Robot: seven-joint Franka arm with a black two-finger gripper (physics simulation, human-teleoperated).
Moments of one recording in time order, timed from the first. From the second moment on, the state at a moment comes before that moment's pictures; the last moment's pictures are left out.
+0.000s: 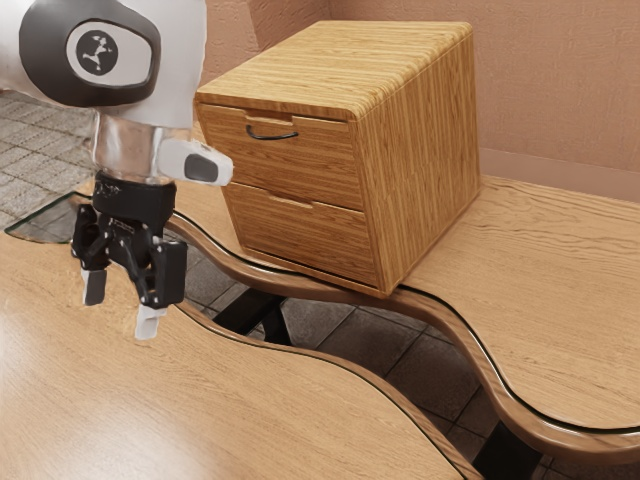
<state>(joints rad) -0.14 -0.07 0.11 -1.40 0.07 0.71 -0.02</state>
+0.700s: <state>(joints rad) -0.19 -0.32 0.29 -1.90 0.13 1.94 0.77</state>
